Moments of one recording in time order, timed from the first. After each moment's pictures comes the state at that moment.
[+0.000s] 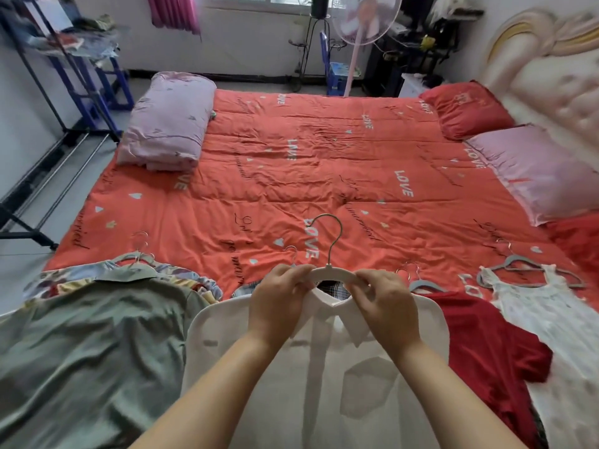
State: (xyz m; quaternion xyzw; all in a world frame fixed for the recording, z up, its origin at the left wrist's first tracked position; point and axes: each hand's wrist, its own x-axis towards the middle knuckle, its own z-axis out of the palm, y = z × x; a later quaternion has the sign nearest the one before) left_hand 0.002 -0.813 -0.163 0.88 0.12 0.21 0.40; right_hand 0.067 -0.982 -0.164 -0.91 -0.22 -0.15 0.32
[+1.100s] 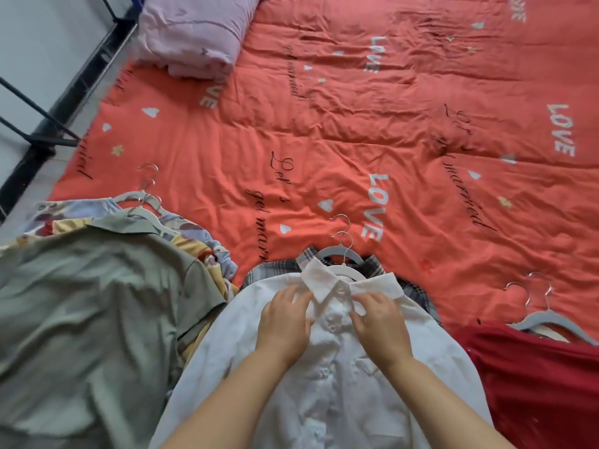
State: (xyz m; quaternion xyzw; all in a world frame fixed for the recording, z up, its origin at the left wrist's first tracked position) left_hand 0.096 -0.763 -0.378 0.92 0.27 -0.13 0.24; right_hand 0.194 -0.907 -0.416 -0.92 -0.30 0.13 0.24
